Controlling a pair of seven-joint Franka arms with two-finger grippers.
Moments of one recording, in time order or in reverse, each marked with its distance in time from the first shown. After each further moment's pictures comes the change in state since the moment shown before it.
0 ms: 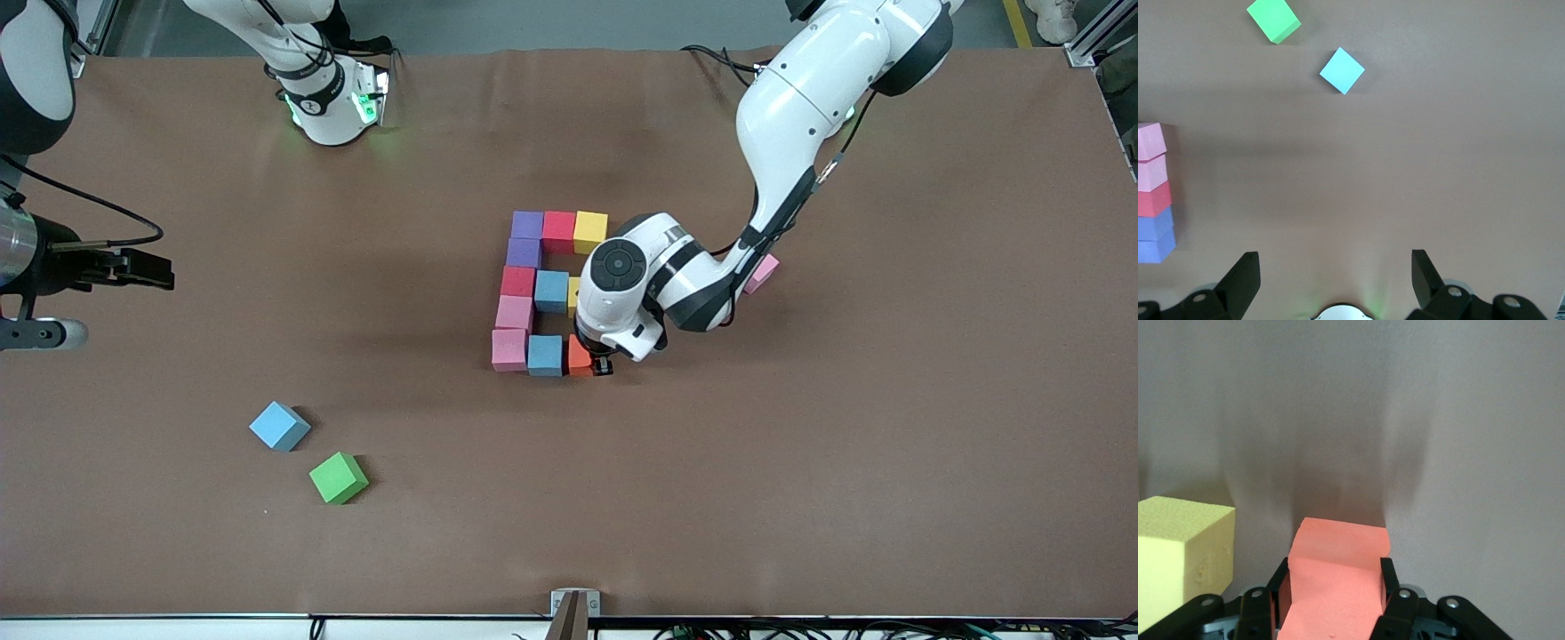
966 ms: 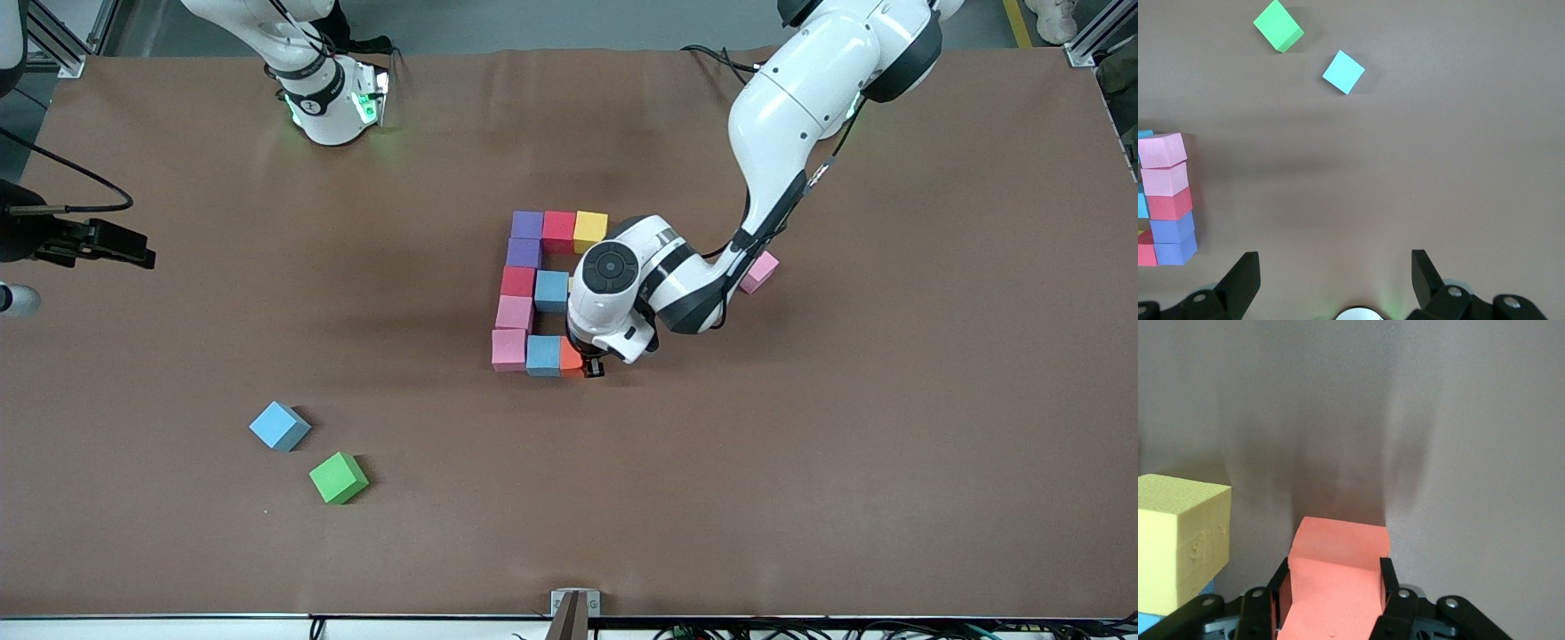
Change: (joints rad) left arm -0.015 0.031 0.002 0.053 -0.014 -0.010 0.000; right arm 0.045 -0.147 -0.130 -0.156 0.091 0.079 -0.003
